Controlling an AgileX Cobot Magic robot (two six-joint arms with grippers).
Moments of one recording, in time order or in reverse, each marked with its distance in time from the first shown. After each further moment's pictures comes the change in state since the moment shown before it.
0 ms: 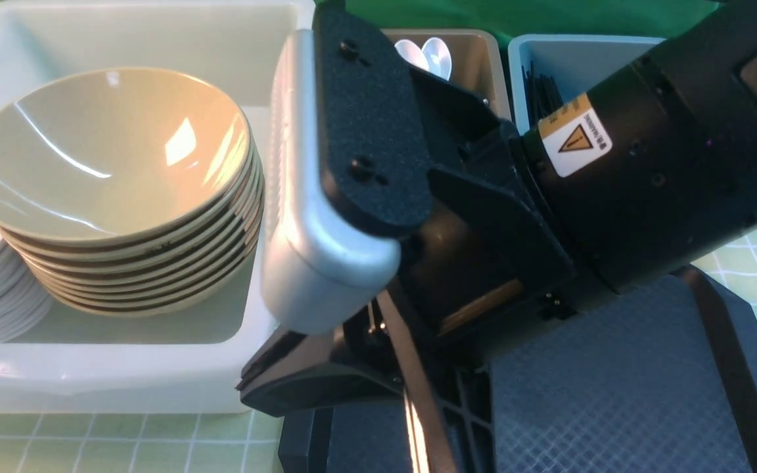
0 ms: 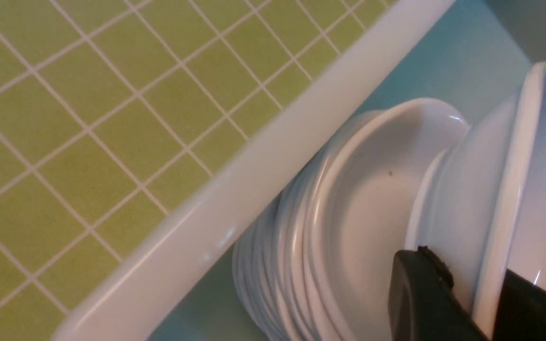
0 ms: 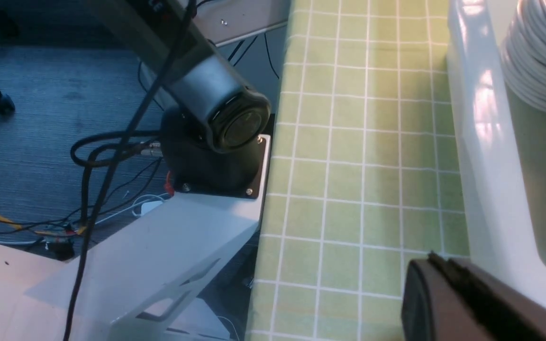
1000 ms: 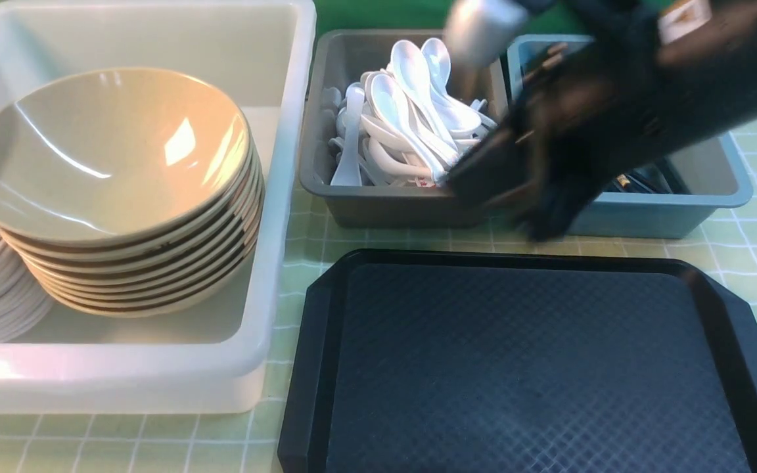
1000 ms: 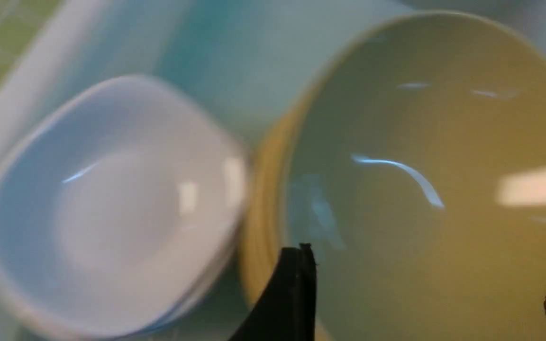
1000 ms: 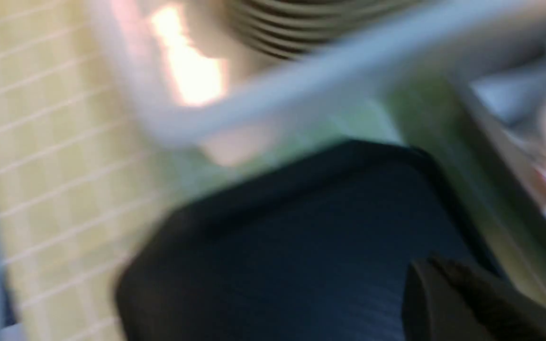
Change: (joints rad) right arm -0.470 -0.009 0.031 -0.214 0.001 0.255; left arm -0.572 -0.198 -0.176 0.235 0.171 -0.021
